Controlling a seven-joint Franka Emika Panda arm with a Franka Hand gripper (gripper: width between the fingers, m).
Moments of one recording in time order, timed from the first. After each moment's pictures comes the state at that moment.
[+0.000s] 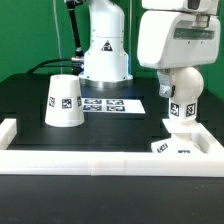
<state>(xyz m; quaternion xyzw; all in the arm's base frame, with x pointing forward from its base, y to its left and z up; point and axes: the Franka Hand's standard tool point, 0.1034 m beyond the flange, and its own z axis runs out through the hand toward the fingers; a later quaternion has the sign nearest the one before) 0.612 0.084 0.115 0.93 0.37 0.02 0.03</state>
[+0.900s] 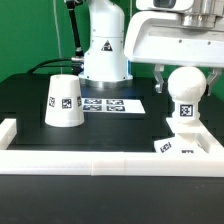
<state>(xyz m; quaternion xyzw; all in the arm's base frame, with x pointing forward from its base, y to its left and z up) 0.609 0.093 0.115 1.00 0.02 0.03 0.02</state>
